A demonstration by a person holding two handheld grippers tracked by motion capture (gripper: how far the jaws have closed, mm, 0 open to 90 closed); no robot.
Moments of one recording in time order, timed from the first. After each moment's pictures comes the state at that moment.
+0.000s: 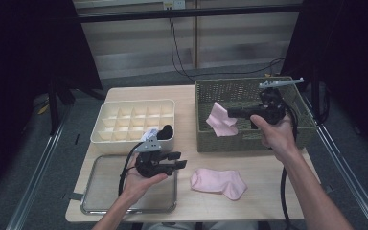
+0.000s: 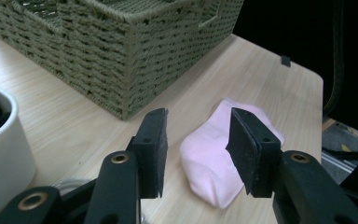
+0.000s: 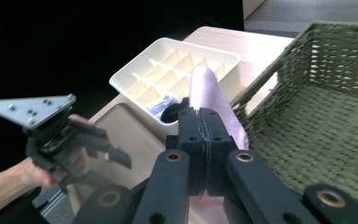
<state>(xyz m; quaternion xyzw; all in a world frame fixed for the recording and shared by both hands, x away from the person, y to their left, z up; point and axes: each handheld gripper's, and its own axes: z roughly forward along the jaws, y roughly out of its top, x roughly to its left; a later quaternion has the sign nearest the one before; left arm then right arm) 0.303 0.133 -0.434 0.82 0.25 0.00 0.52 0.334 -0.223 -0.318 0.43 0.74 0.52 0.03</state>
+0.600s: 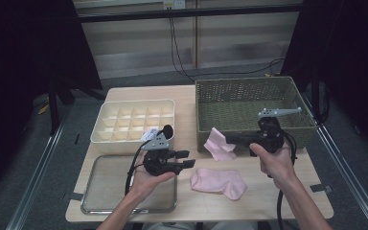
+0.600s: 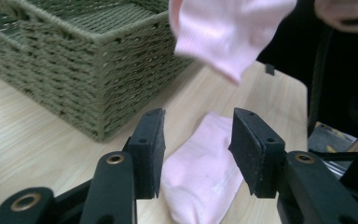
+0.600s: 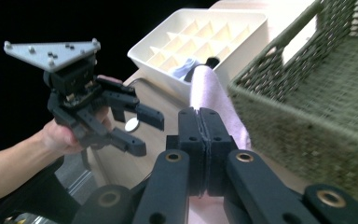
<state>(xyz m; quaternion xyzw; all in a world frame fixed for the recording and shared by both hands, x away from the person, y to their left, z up) 0.304 0.113 -0.430 0.81 0.22 -0.02 0.54 0.286 -0.214 -0.361 0.43 0.73 0.53 0.00</state>
